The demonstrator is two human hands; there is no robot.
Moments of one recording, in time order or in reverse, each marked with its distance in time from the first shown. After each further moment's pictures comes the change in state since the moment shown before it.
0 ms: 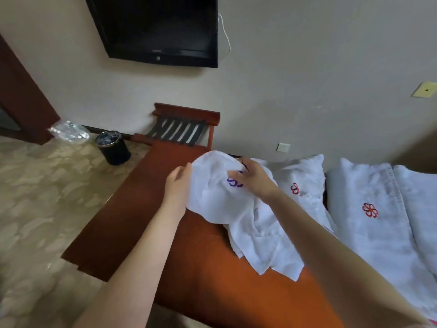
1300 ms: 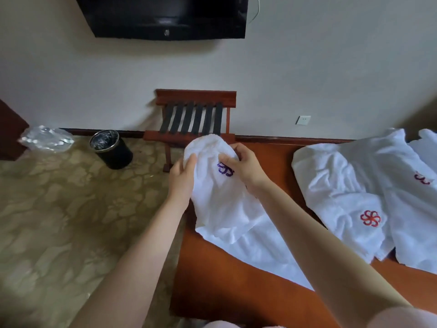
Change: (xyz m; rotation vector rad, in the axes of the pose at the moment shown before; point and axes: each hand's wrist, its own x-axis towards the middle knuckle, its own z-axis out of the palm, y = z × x) left_hand 0.274 0.015 -0.243 0.174 -0.166 -0.030; right_hand 0.183 -0.106 0.306 0.327 0.209 0.173
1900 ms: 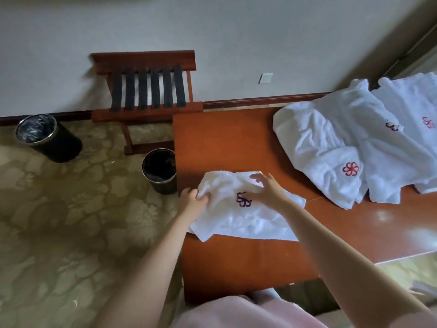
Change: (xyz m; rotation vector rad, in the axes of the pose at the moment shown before) left_hand 0.033 -0.143 -0.003 0.667 -0.515 -0.142; right_hand -0.064 0.133 -0.035 -0.658 0.140 0.452
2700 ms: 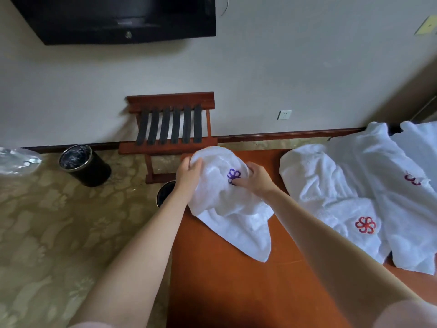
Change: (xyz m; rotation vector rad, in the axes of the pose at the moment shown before) left_hand 0.045 0.164 -0.057 -0.423 0.325 0.156; right_hand 0.089 -0.088 -0.081 0.348 0.014 -0.269
